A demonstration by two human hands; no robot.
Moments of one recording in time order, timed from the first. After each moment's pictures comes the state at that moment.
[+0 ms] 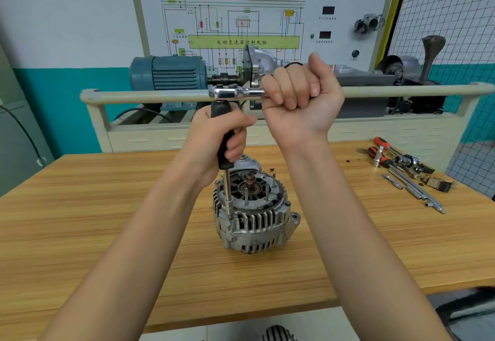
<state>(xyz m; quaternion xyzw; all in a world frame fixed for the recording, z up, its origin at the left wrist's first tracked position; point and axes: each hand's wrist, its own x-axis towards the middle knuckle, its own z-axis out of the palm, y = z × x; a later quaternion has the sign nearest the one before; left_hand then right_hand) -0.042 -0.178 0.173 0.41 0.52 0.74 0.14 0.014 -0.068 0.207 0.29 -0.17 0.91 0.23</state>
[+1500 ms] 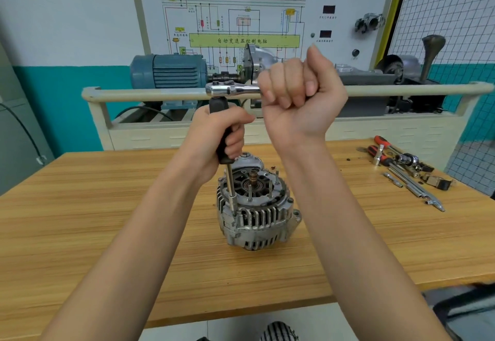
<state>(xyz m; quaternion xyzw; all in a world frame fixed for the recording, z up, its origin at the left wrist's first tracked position) -0.045 -0.182 0.174 0.37 0.54 0.74 0.14 0.015 -0.086 0.208 0.33 -0.25 0.86 0.30</state>
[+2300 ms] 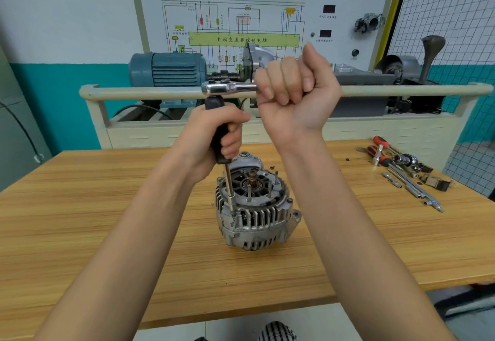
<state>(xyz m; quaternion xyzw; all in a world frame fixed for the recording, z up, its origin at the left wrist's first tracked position) -0.049 -0.189 0.176 0.39 0.54 0.73 0.19 0.010 -0.083 0.209 0.32 -0.23 0.88 0.26</state>
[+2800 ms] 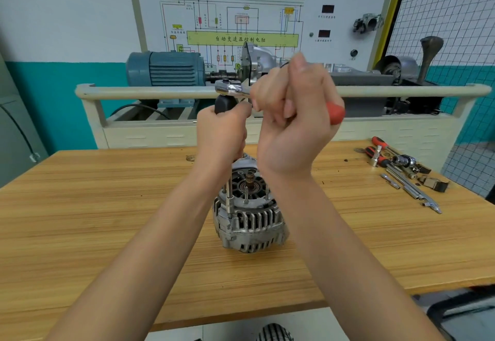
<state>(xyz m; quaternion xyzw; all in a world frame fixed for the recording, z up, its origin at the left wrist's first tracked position) -0.034 -0.156 0.172 0.24 0.58 0.78 0.01 0.025 -0.112 0.194 0.34 -0.34 0.71 0.51</state>
